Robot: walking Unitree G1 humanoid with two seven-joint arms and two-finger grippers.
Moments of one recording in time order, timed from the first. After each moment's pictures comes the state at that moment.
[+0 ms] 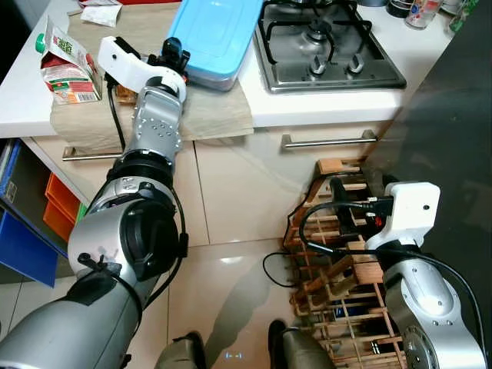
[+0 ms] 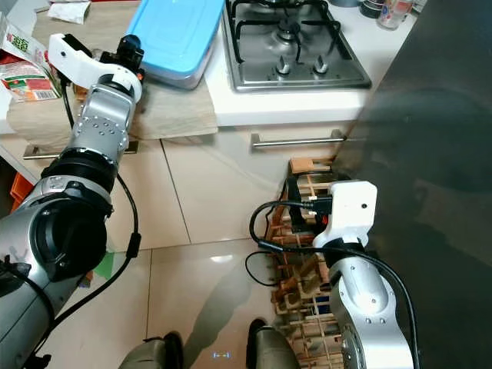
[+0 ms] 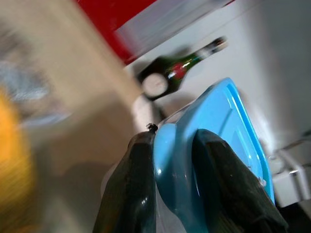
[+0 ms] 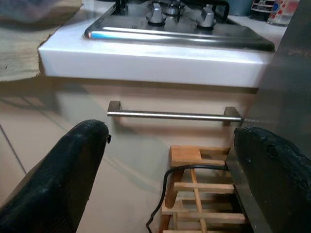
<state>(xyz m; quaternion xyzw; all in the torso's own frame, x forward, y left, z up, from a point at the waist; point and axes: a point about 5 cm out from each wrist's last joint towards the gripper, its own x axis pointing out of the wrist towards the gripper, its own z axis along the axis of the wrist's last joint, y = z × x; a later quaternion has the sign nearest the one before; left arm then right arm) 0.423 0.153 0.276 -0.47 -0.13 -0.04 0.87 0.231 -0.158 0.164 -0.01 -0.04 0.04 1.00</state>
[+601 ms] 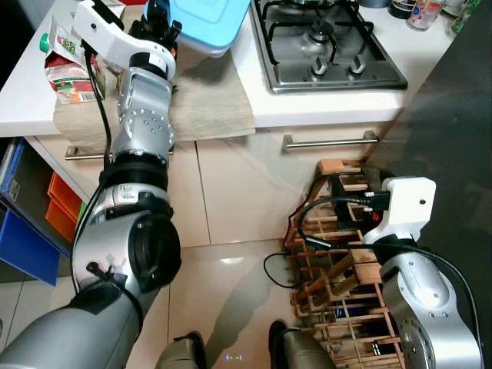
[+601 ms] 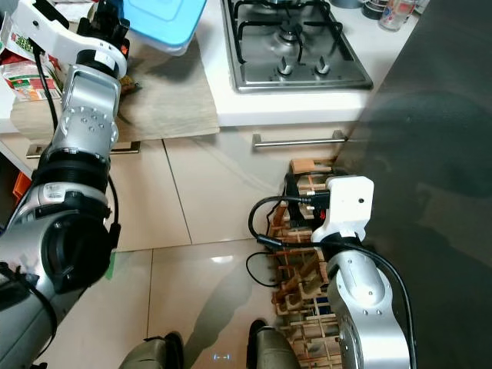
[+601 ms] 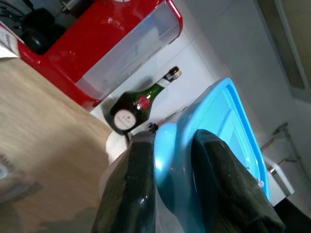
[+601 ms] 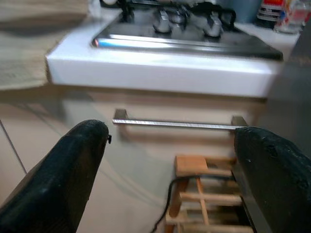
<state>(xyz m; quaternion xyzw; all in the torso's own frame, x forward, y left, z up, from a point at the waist) 0.410 0.156 0.294 -0.39 -0.21 -0.08 0.89 0.240 -0.157 0.166 -0.01 -0.05 0.05 1.00</state>
